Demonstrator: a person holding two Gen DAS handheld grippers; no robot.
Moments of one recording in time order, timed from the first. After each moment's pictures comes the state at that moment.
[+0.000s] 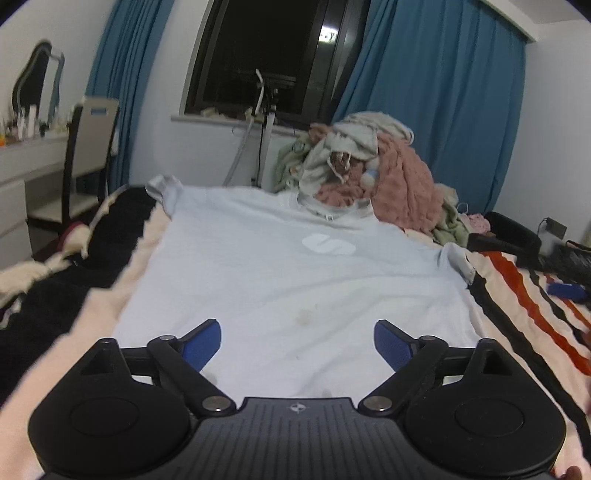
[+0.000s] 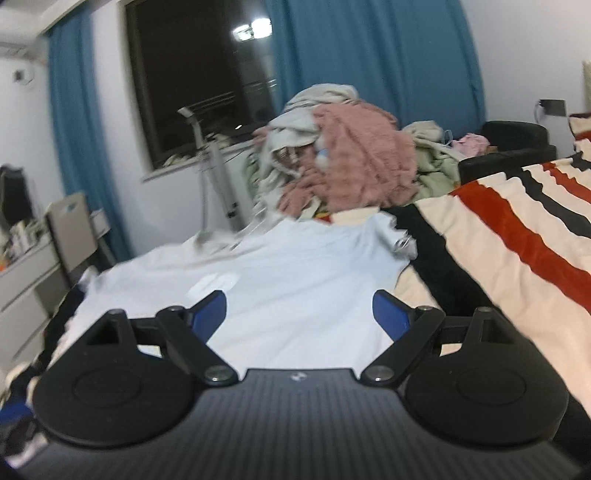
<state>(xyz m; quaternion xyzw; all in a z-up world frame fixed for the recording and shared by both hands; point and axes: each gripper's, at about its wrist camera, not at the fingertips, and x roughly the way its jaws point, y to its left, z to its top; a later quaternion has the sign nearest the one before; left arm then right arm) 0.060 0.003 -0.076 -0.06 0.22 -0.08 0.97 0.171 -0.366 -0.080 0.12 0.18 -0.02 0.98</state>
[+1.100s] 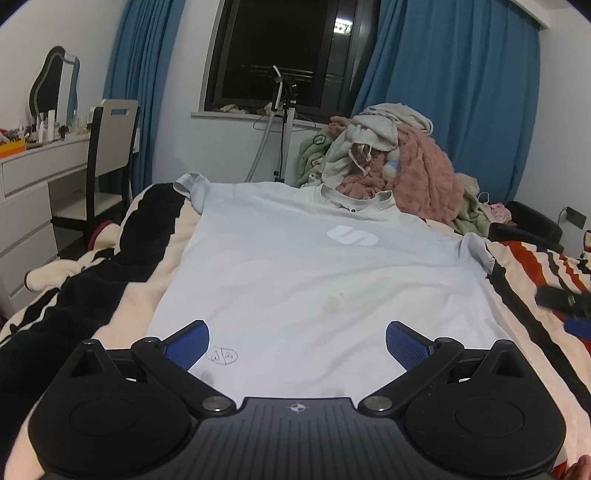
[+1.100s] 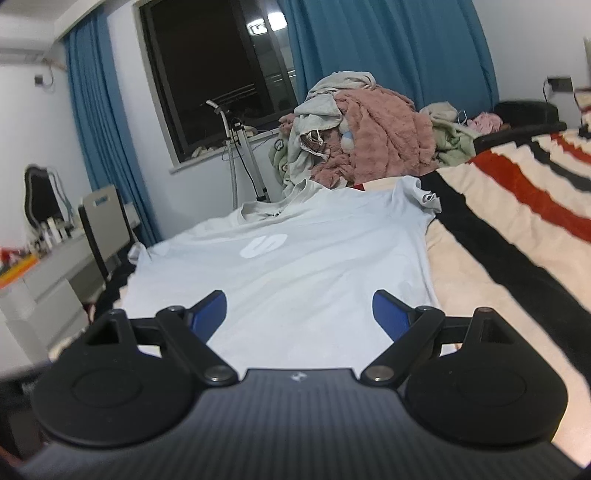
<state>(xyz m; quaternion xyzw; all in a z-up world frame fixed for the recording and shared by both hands) 0.039 0.014 -0.067 -0.05 0.25 -0.05 0.96 0.109 -0.324 -0.094 0.17 0.18 0.01 0.97</state>
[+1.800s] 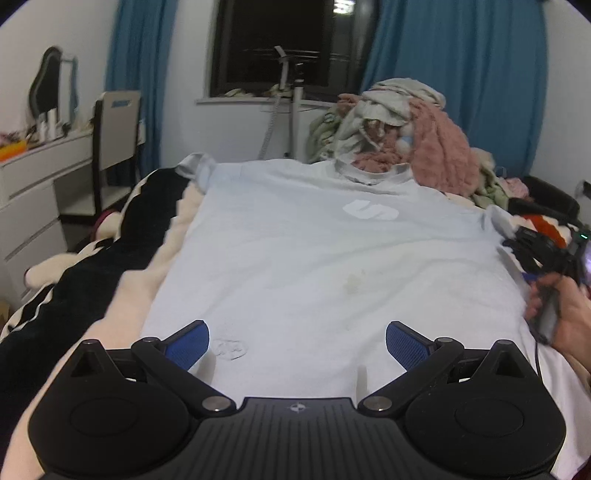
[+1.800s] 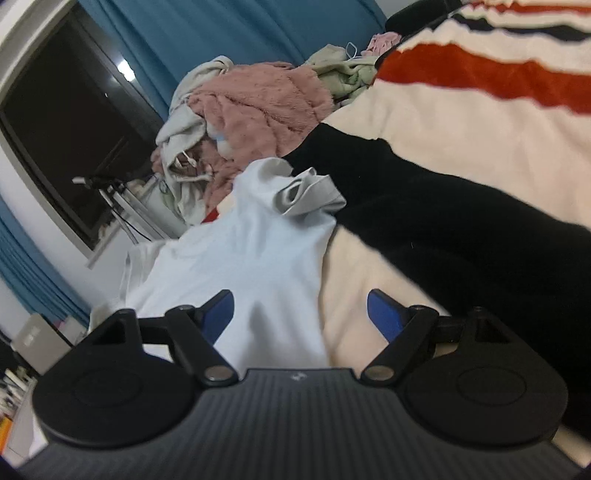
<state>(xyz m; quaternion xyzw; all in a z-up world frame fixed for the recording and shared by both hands) 0.070 0.000 -0.096 -0.01 0.28 -0.03 0.96 0.375 -0.517 -0.234 0.38 0.17 -0.08 0.91</state>
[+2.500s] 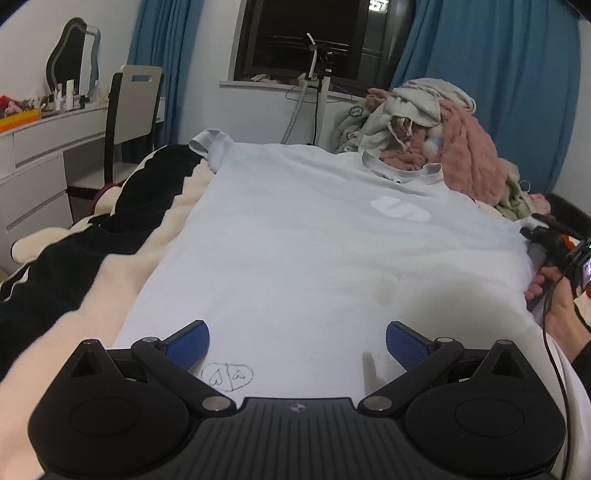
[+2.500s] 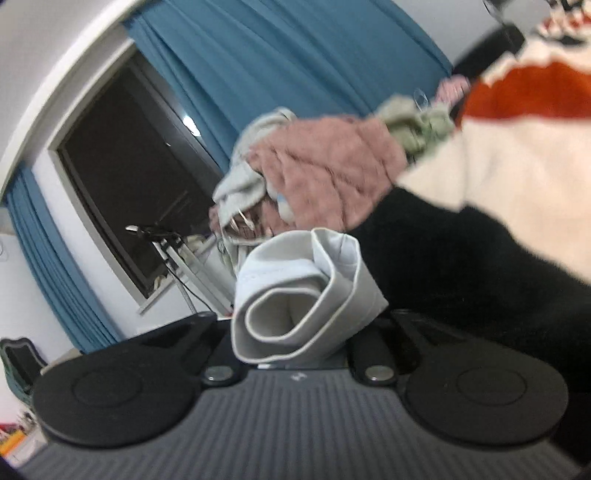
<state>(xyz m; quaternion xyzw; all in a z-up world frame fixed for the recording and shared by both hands) 0.123 0.007 -0.120 -0.05 0.29 0.01 0.96 0.473 -0.548 -0.245 0.34 0.04 -0.02 0.94</state>
